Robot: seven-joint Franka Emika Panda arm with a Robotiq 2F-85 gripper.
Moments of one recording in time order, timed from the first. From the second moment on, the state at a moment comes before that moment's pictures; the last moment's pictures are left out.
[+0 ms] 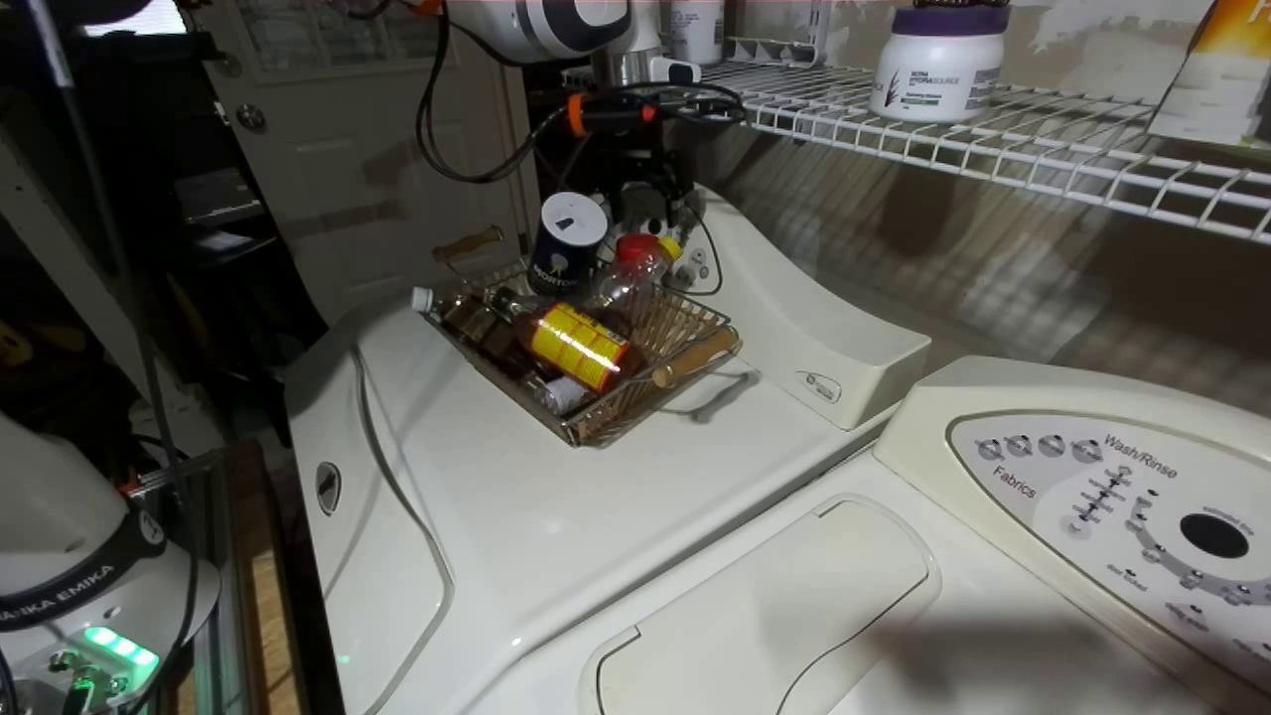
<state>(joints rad) 0.05 0.49 0.06 -1.46 -0.19 1.98 -0.21</state>
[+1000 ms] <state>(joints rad) 0.08 0.43 0.06 -1.48 -0.18 1.90 0.01</state>
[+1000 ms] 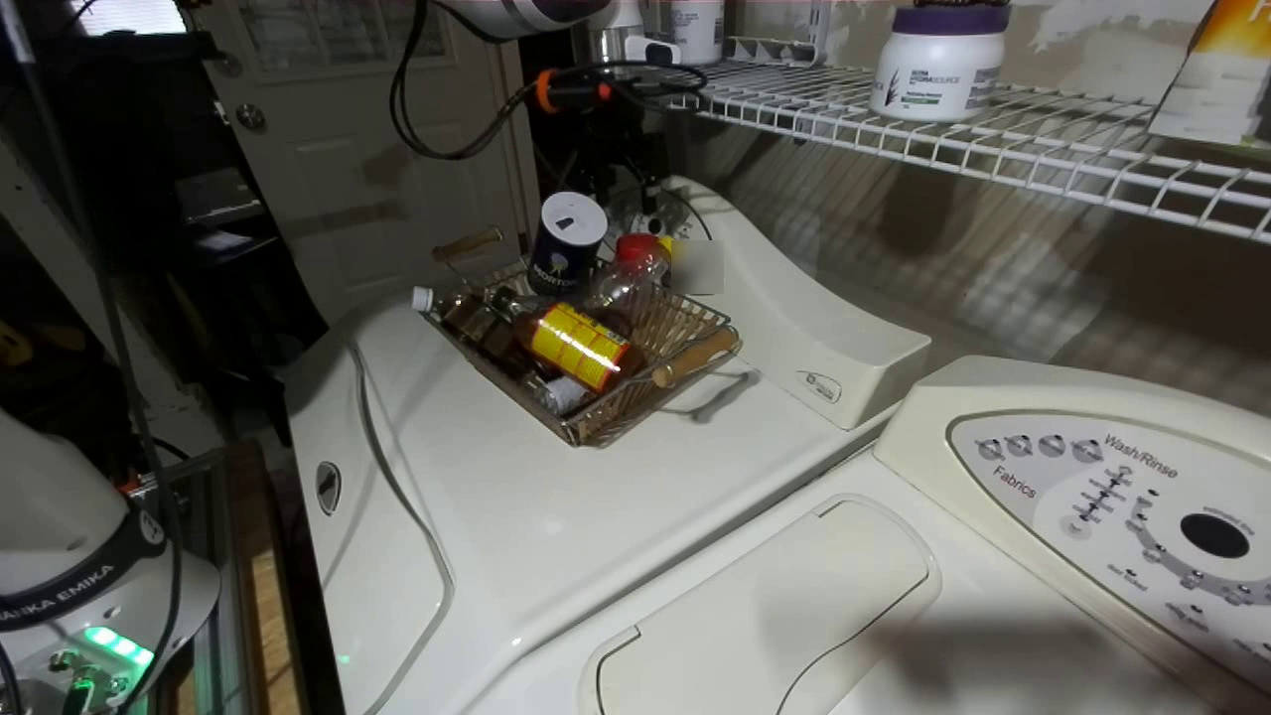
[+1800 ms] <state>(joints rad) 0.07 0.43 0.03 -1.55 -0.18 1.97 0.03</state>
